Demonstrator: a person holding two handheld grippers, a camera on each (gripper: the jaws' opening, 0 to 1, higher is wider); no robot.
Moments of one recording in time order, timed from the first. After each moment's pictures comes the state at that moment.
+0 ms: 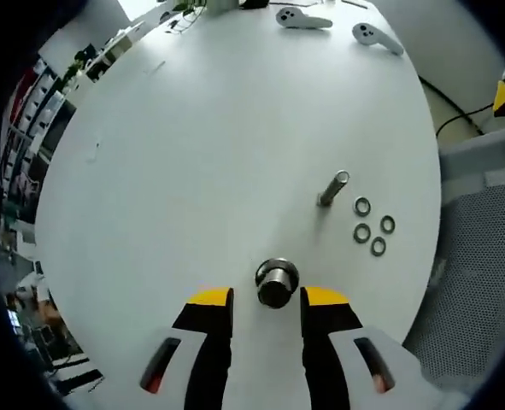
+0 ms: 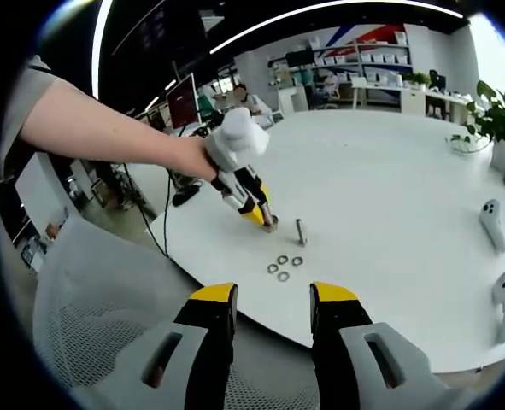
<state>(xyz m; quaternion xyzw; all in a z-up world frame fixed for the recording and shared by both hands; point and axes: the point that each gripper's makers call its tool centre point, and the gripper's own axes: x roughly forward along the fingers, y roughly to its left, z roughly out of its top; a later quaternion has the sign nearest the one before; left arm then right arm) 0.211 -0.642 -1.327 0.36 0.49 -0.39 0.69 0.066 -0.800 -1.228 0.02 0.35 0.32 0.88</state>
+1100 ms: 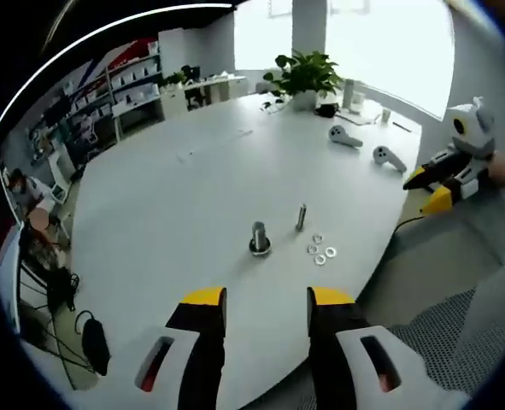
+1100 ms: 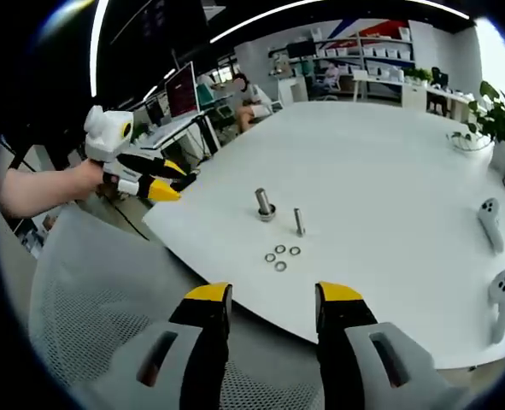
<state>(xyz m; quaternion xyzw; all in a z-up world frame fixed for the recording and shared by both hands) 0.105 -0.573 -1.224 0.13 0.36 -0.32 0.87 0.062 -0.804 -1.236 0.00 0.37 0.31 0.88</state>
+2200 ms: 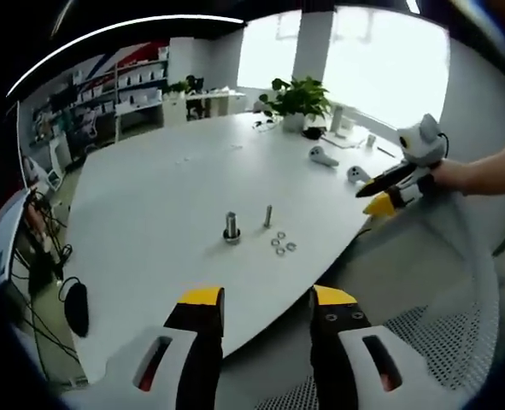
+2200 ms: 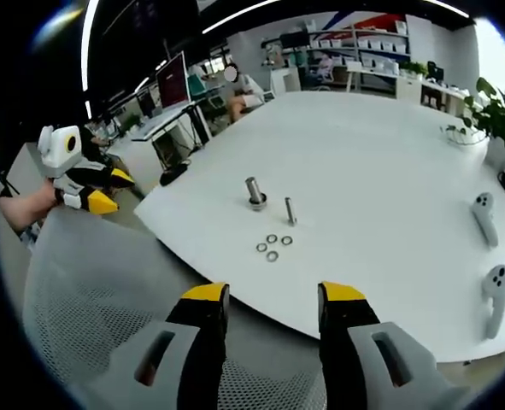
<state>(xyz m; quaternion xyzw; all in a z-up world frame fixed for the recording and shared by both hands) 0.035 -0.570 -1.205 0.06 0.34 -0.35 0.87 0.059 -0.808 -1.244 -0.02 0.40 0.30 0.87</state>
